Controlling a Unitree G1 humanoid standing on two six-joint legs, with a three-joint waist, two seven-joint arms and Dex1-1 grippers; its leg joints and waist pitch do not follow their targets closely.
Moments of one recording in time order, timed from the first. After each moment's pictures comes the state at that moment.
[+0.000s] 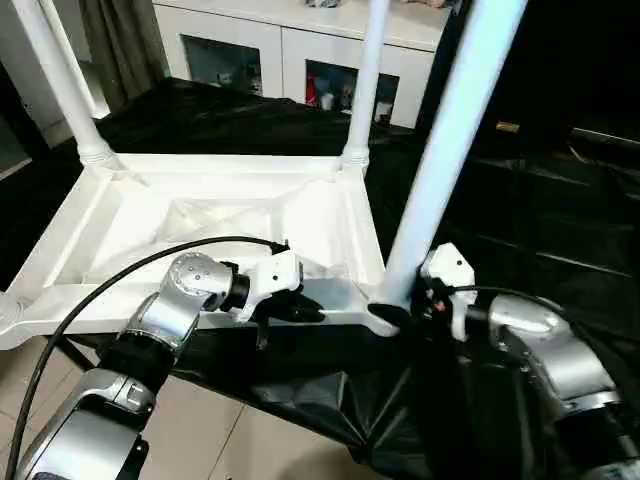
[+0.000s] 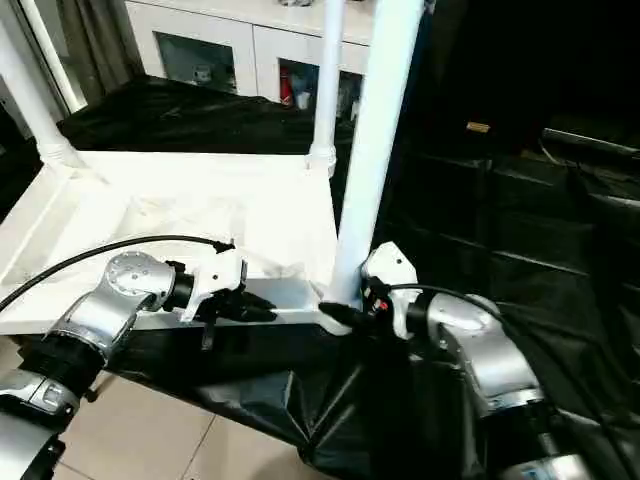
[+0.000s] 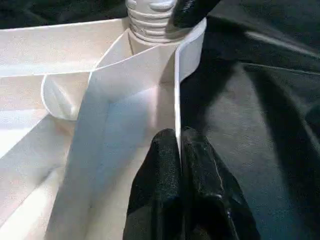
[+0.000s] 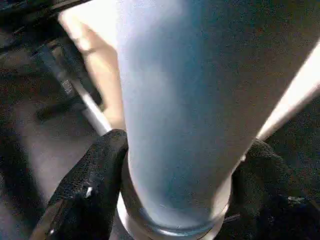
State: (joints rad) left arm -0.63 0.34 -0.32 0.70 0.06 -0.11 -1.16; right arm -0.31 -0.35 0.12 0.26 0.18 0.23 0.79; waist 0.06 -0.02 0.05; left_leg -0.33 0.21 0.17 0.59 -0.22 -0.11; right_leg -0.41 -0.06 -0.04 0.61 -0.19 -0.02
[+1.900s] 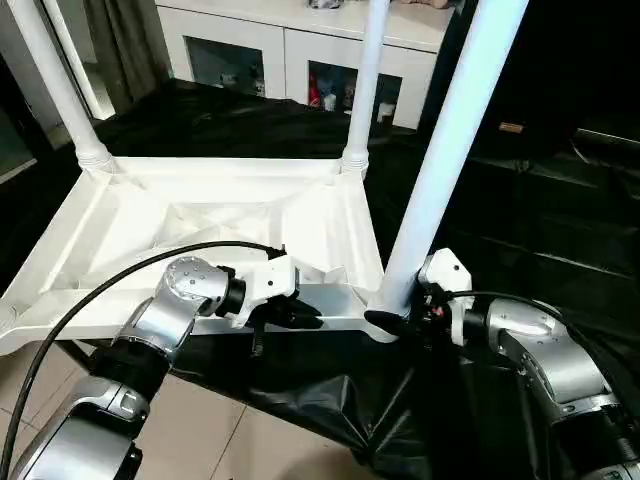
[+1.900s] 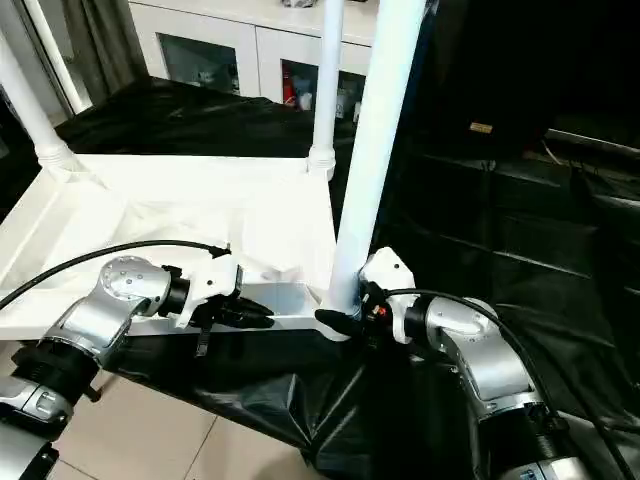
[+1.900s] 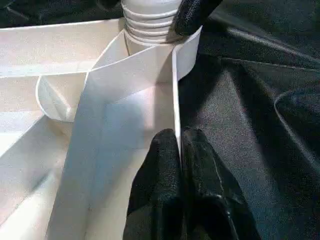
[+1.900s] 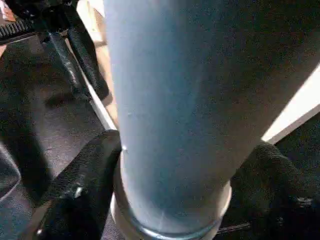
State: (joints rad) left arm -0.59 0.39 -0.32 0.61 0.01 -0.10 -1.28; right arm -0.29 -0.42 0.17 0.21 0.16 0.21 0.94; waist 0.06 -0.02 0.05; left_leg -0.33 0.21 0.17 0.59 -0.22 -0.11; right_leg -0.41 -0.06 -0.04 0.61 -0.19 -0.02
